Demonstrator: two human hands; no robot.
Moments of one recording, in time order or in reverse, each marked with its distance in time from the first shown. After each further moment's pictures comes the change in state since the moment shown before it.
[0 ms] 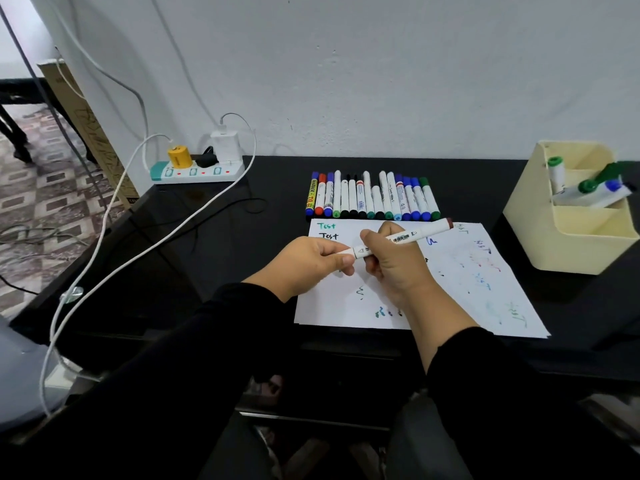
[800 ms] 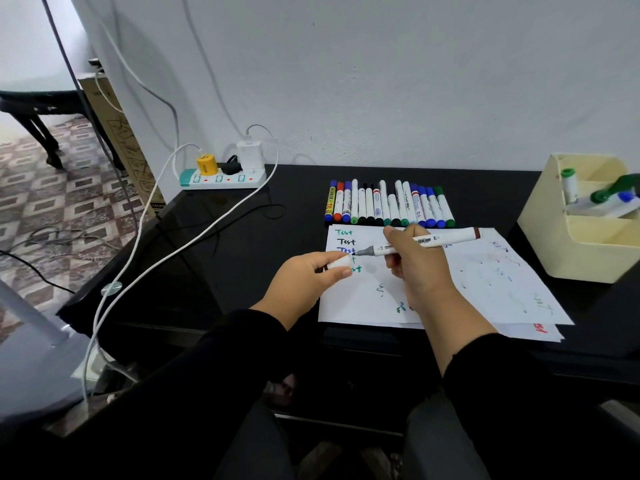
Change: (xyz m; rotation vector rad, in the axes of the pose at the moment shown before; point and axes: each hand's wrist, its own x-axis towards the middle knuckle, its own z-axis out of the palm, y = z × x) left_hand -0.032 -0.018 -0.003 0.023 0.235 -0.018; right_hand -0.014 -0.014 0.008 -0.097 0.119 -0.053
